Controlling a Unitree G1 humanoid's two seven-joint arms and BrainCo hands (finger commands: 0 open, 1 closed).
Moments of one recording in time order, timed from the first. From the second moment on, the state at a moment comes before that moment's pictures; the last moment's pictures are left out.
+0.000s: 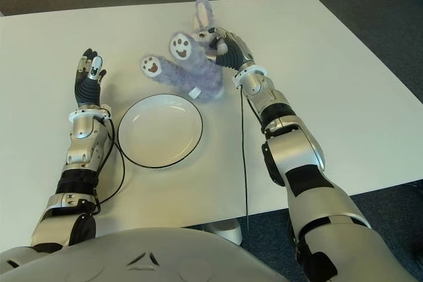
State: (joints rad) left arm -0.22 0.06 0.18 0.35 -0.13 -0.22 0.14; right arm -0.94 -0.32 0.34 1.23 -0.46 -0.58 -0.18
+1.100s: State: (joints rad) left arm -0.22 0.06 0.18 0.35 -0.13 -0.22 0.14; right arm -0.95 -0.33 0.35 1.23 -0.46 -0.58 -0.16
